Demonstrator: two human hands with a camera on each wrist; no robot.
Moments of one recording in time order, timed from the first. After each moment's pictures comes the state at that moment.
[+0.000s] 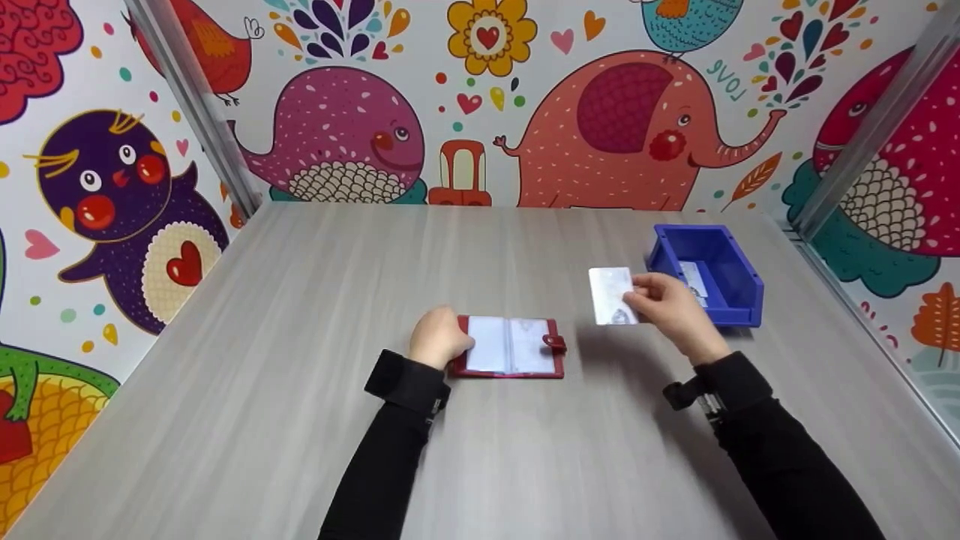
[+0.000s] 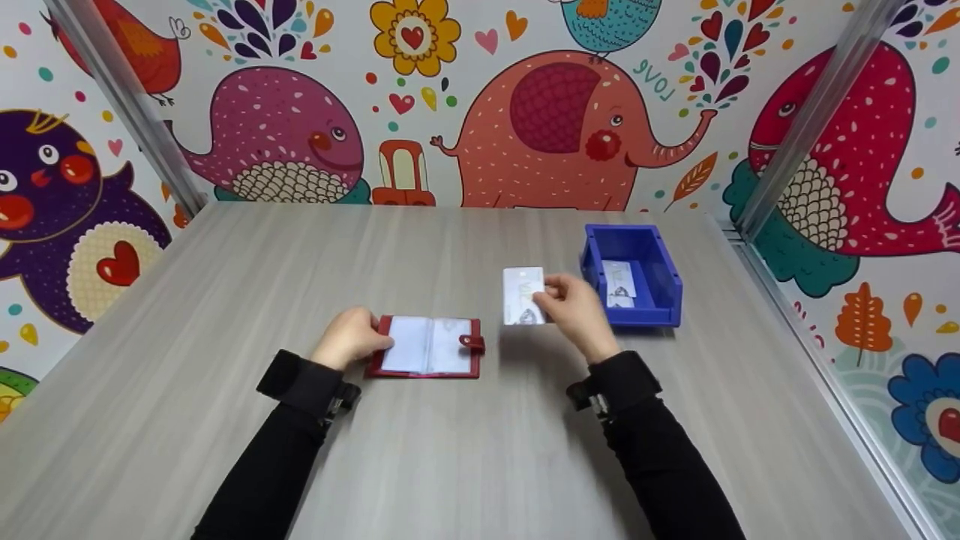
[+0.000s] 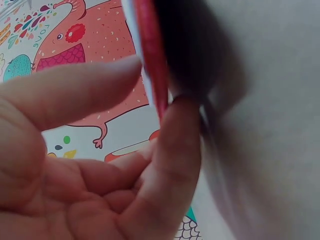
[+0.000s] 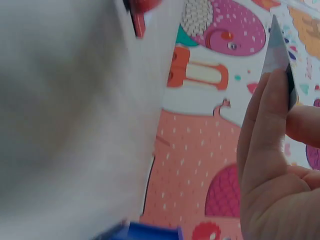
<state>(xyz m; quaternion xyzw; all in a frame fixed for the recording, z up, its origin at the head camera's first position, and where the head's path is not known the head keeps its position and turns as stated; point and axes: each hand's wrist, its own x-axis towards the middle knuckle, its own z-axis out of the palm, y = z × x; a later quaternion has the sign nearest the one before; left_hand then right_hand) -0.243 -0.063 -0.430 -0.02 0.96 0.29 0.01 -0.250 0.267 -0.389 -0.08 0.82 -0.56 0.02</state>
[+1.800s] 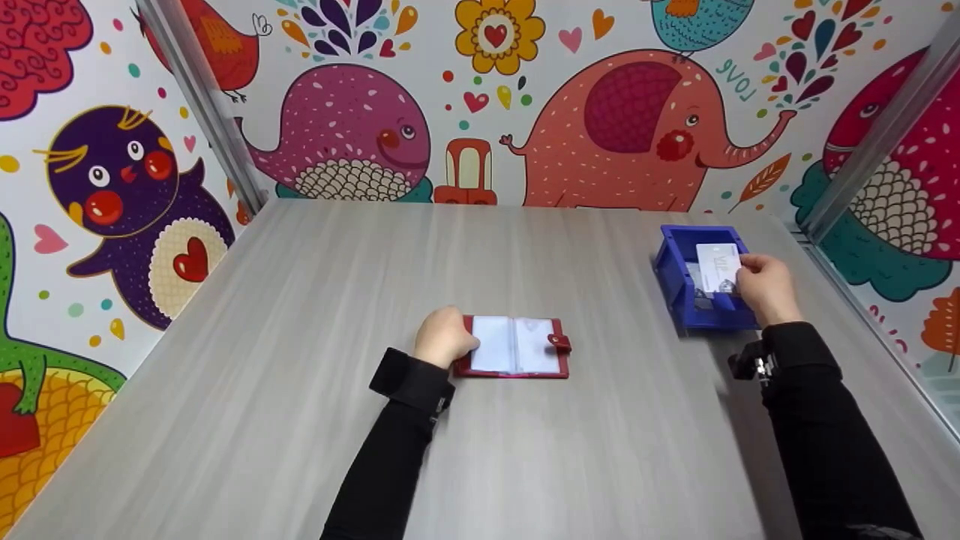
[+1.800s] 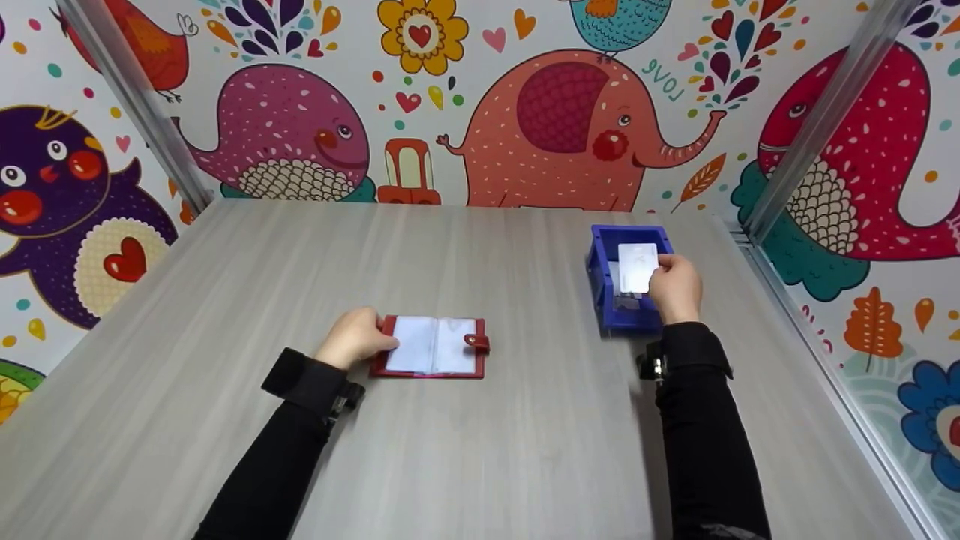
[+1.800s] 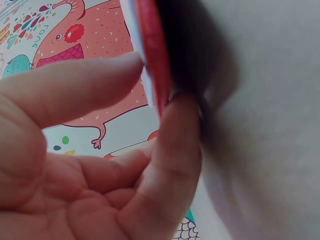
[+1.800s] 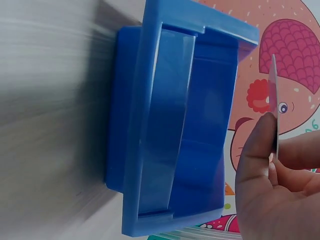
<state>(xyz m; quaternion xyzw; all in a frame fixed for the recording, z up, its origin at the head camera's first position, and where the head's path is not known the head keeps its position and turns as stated) -0.244 -0.063 -0.431 -0.01 0.96 0.28 0.02 -0.295 0.369 -0.379 0.13 0.89 -0.43 -0.06</state>
